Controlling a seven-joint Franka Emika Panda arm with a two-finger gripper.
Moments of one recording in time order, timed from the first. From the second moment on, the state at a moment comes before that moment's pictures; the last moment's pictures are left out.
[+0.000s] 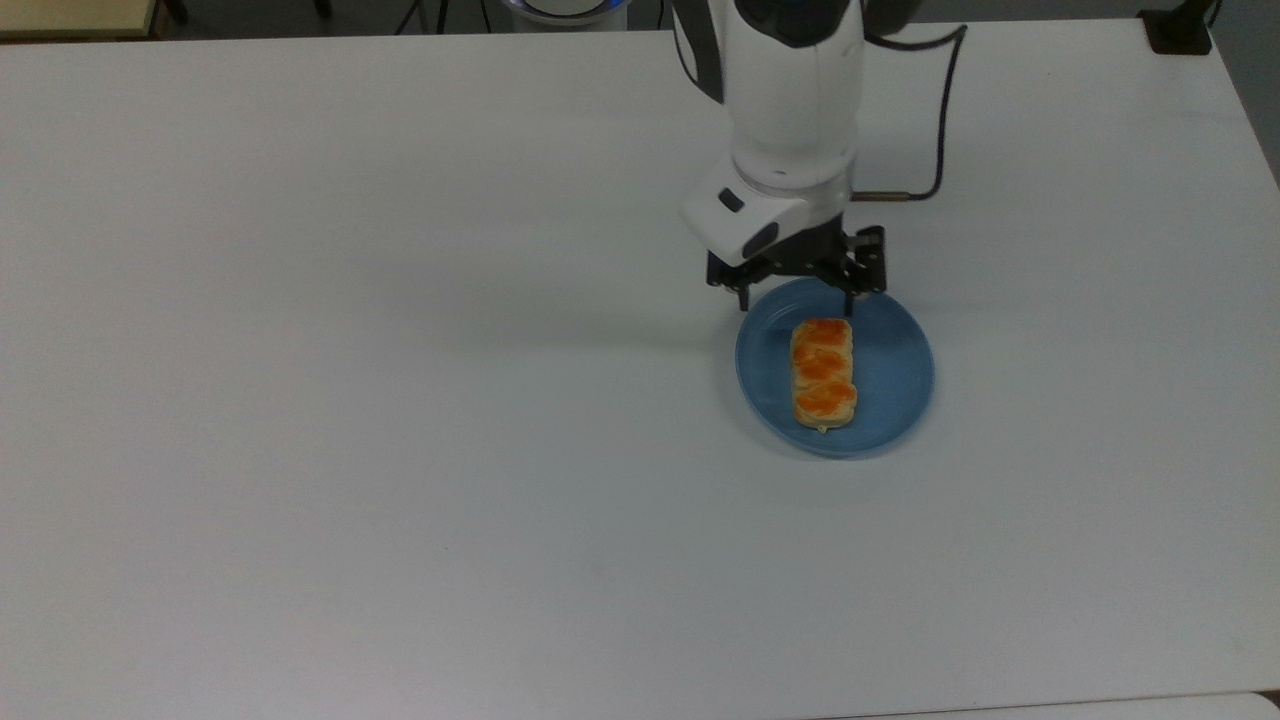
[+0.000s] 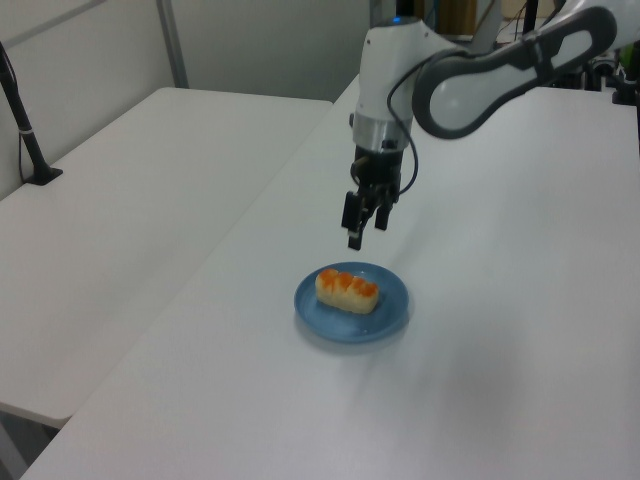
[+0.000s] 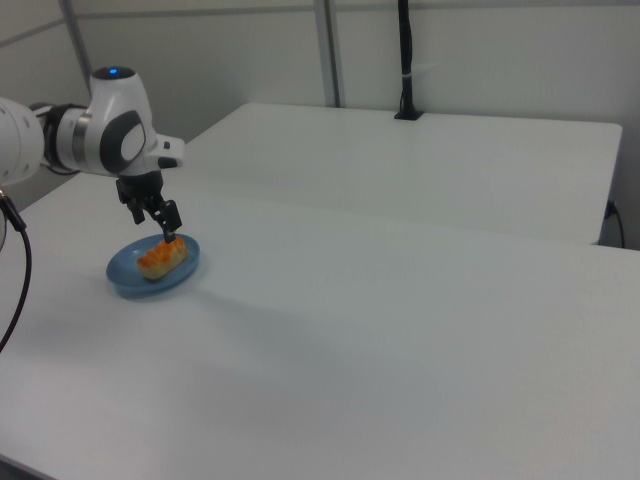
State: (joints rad) arm 0.22 0.44 0.16 -1.58 0.07 2.17 0.46
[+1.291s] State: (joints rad) arm 0.29 0.60 0.18 -1.58 -0.14 2.29 0.62
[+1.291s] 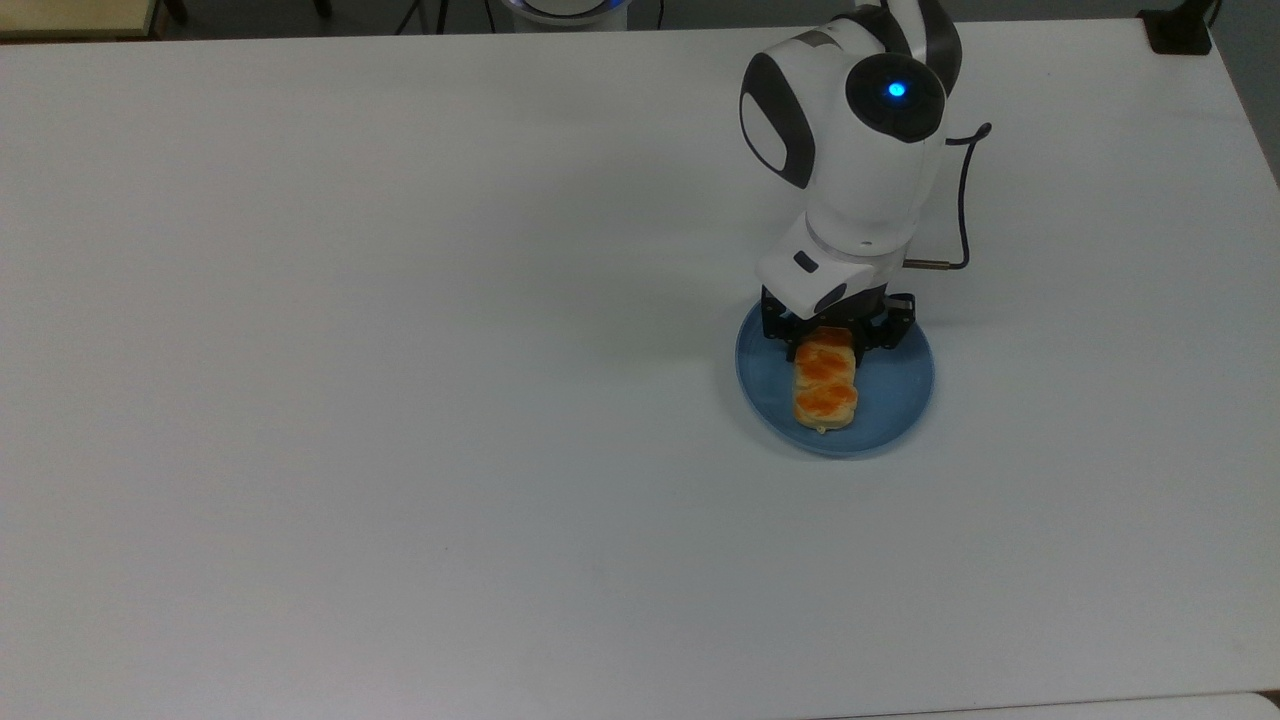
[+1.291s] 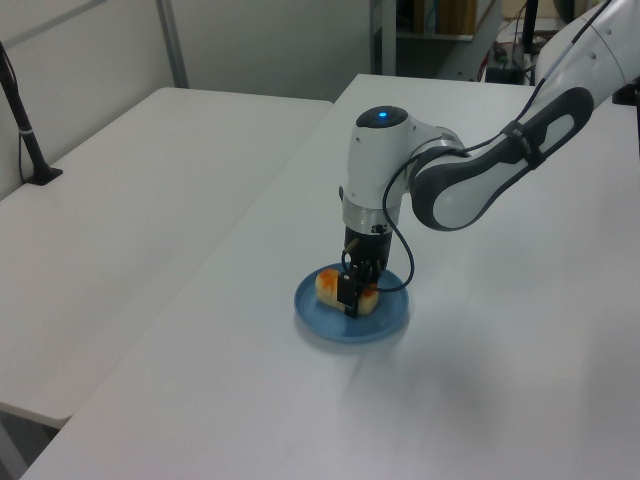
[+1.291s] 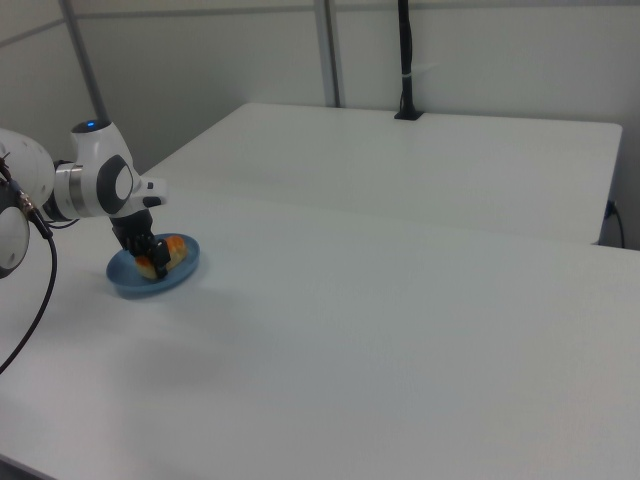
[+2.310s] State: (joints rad) arm 0.12 0.13 0.17 -1.93 -0.15 1.85 0.12
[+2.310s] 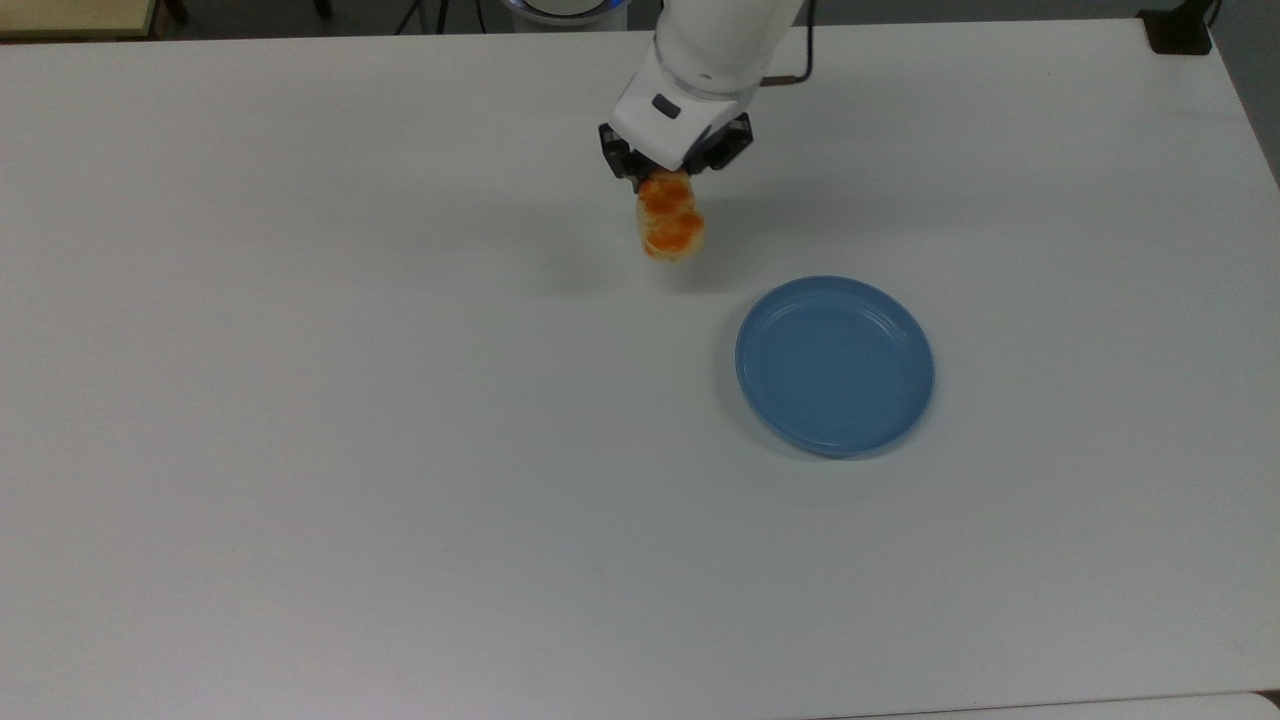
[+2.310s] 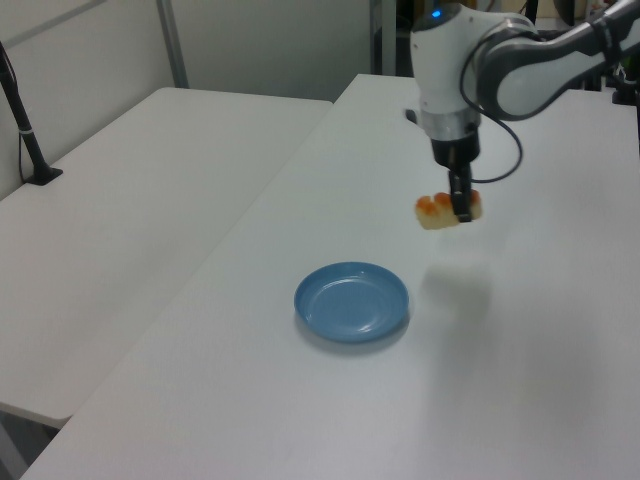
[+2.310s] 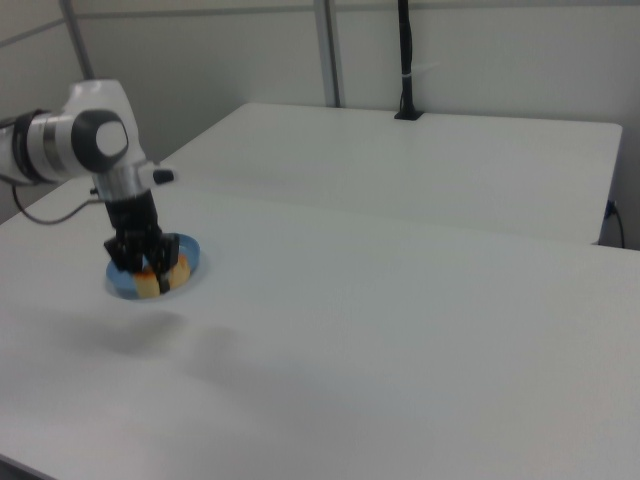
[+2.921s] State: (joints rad) arm 0.07 0.11 0.17 -2.13 -0.15 1.85 0.01
